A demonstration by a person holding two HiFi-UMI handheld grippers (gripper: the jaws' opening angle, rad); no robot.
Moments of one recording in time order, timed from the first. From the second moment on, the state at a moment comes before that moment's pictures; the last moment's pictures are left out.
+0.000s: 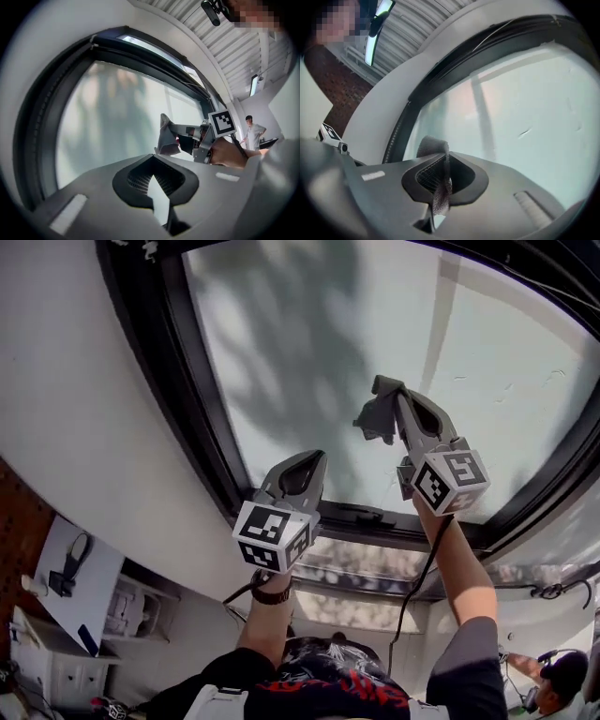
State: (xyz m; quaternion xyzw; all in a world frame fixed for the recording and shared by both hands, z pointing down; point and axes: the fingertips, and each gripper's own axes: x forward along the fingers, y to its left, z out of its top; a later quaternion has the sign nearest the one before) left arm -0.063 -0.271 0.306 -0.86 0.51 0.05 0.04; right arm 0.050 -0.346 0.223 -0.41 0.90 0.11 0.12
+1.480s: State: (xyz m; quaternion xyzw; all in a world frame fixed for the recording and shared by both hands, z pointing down) left arm -0.141 -0.258 0.311 -0.84 0.53 0.06 0.02; right arm -0.060 -0.381 0.322 -0.40 0.91 0.08 0.04
